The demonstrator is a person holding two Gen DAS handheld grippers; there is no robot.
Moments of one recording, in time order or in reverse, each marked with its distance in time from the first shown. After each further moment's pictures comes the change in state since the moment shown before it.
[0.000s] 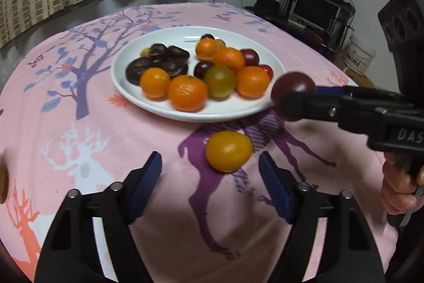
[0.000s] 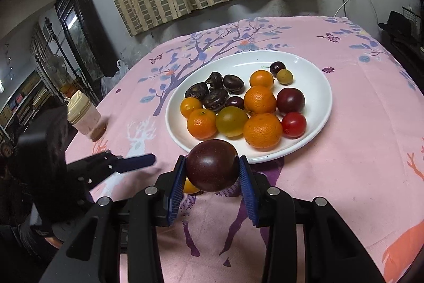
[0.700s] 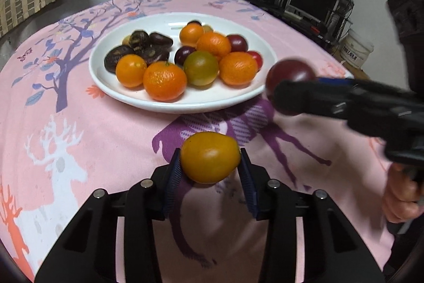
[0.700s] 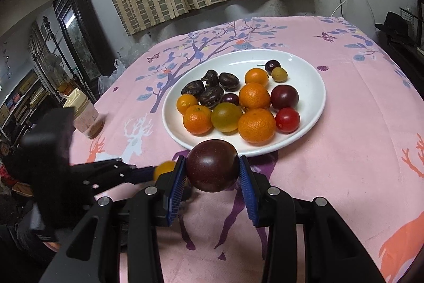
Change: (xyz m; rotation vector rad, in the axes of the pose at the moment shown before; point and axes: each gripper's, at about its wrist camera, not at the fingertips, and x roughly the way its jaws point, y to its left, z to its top) left arm 0.010 -0.014 -0.002 -0.005 0.034 -0.032; right arm -0.004 -0.003 -0.007 -0.003 0.004 -0.022
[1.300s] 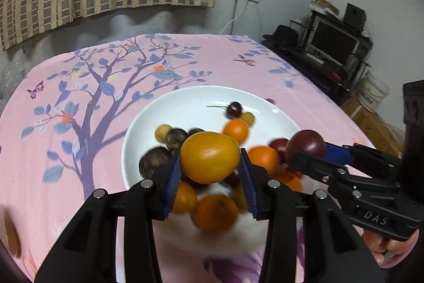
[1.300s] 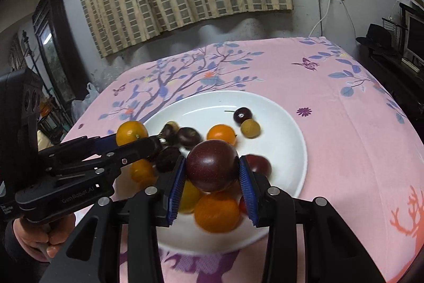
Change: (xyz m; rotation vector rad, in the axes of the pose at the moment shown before) left arm 0.018 0.054 0.117 -0.084 -0.143 0.080; right arm 0.045 -0.037 0.074 0.044 -0.106 -0.138
